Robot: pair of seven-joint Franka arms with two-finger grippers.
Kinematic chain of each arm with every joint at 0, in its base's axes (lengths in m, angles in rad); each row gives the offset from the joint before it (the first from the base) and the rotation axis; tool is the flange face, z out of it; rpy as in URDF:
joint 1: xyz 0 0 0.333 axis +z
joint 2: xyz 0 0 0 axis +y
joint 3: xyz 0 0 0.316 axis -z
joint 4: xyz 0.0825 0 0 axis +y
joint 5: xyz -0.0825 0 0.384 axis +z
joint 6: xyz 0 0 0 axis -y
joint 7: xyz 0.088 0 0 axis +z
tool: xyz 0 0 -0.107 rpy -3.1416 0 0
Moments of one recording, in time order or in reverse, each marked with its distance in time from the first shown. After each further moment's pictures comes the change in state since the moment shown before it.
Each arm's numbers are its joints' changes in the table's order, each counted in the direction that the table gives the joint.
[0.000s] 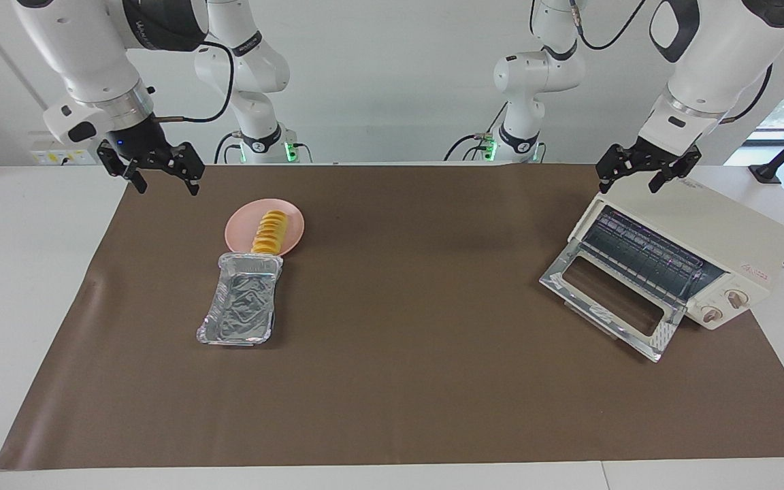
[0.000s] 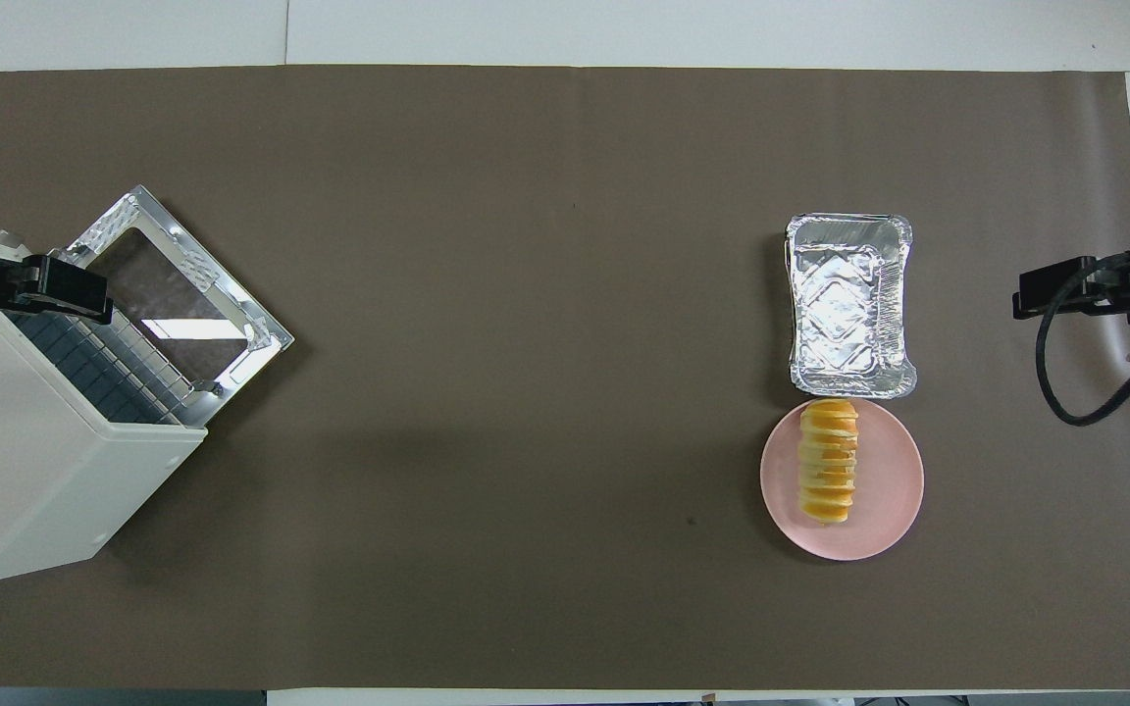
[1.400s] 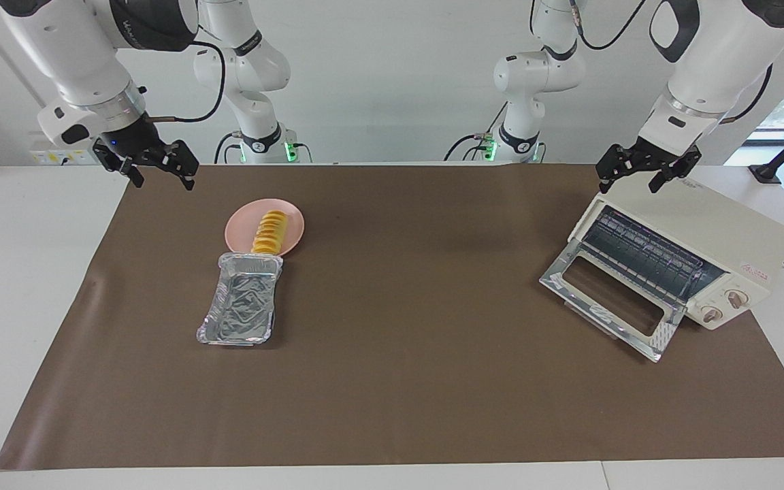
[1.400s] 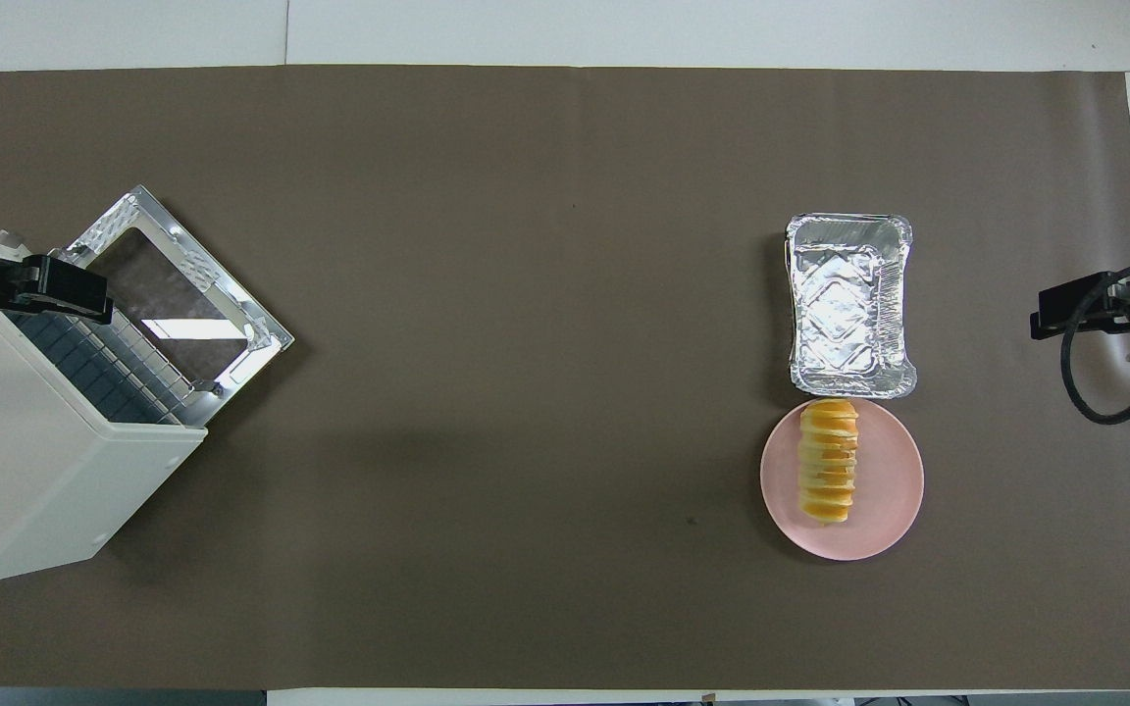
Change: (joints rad) left arm 0.000 0.000 0.000 0.000 0.000 0.000 0.000; right arm 0.133 0.000 0.143 0.000 0.000 -0.032 -0.002
